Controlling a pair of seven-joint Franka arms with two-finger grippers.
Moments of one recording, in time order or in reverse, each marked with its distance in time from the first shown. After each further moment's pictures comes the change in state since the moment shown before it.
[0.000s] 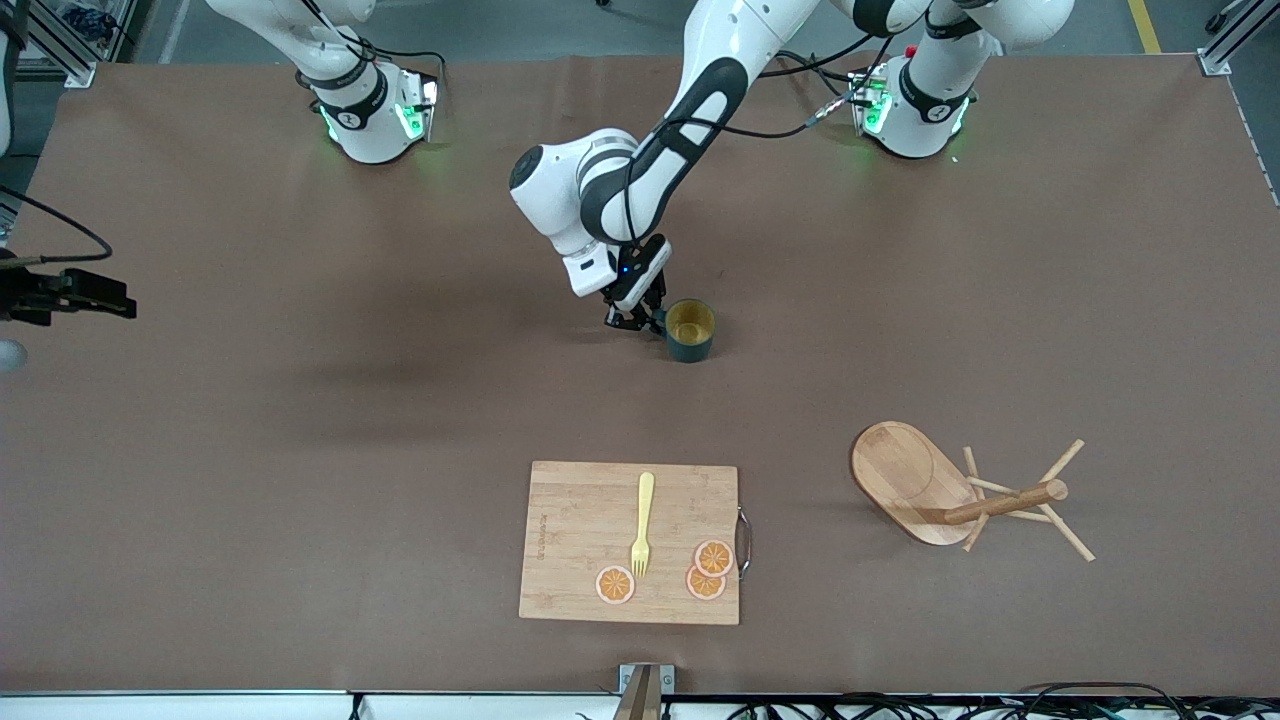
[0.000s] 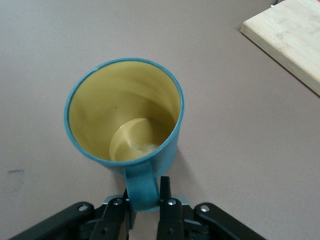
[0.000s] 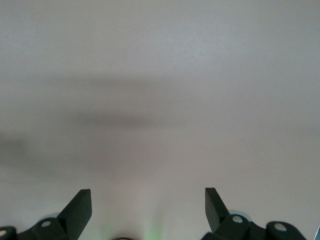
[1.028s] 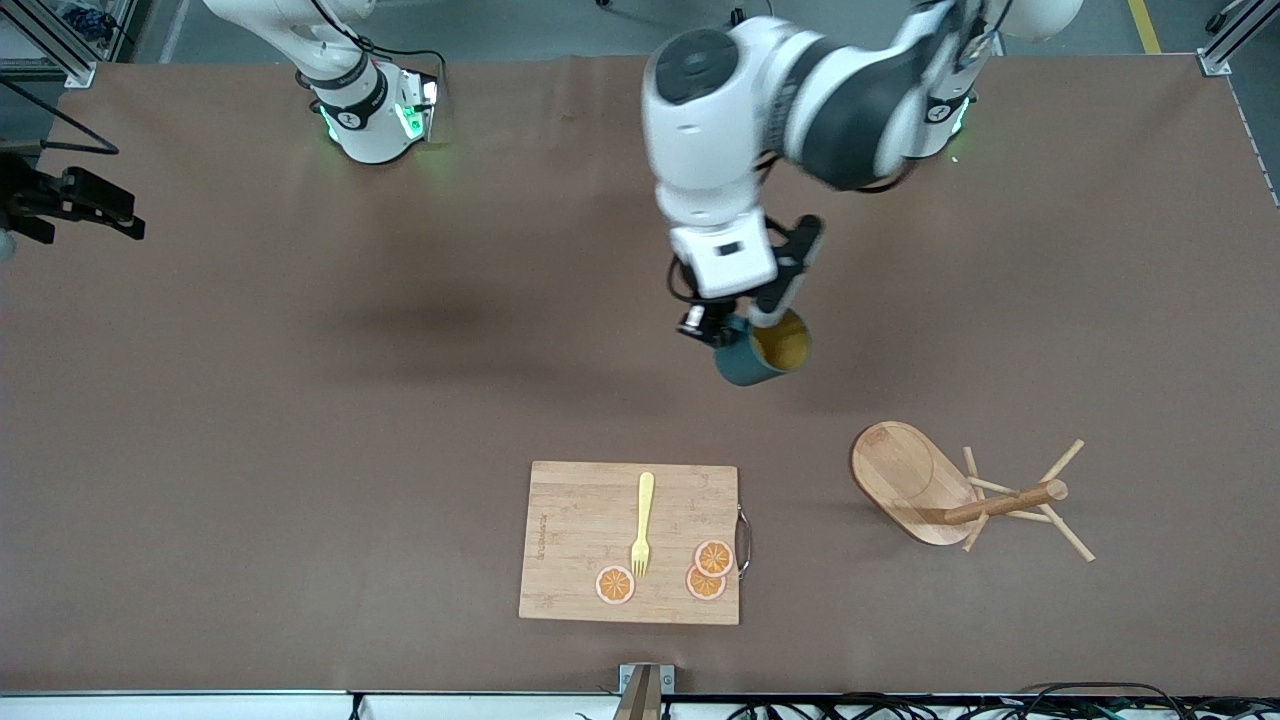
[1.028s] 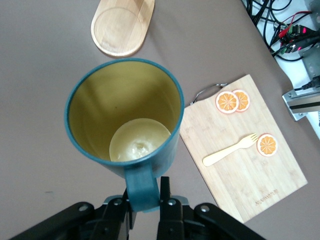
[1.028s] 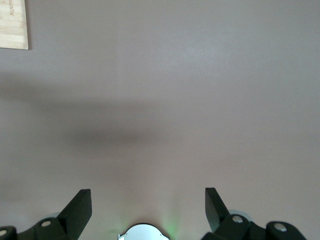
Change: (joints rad) left arm 0.368 -0.482 0.019 0.041 -0.354 -0.079 0.512; right arm 0.070 -0.228 0.000 -0.131 0.010 -0.041 0.090
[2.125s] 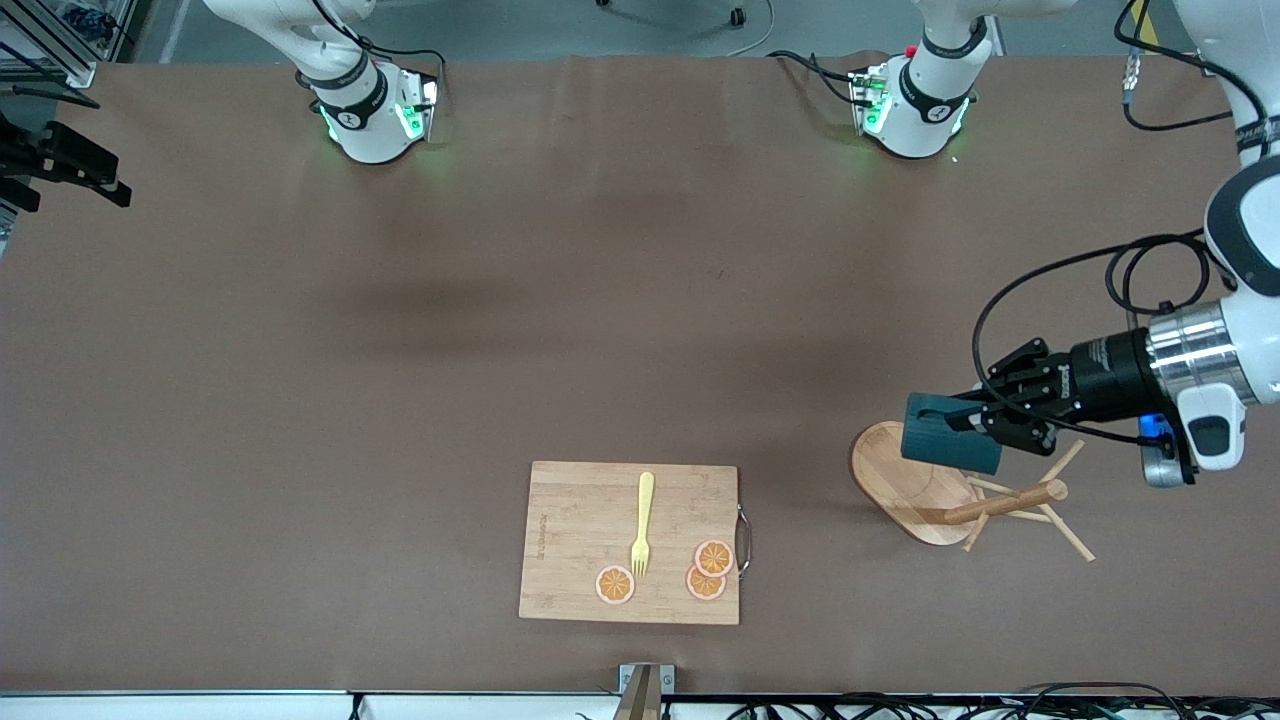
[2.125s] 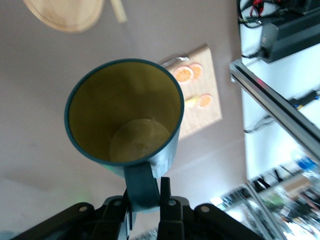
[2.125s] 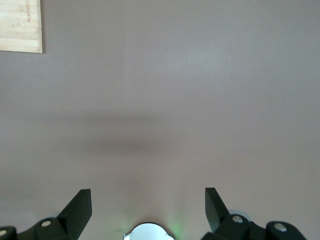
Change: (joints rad) left arm 0.659 0.037 0.001 -0.040 -0.972 -0.052 0.778; right arm -0.001 -0.065 -0.006 -0.023 0.025 -0.008 0.000
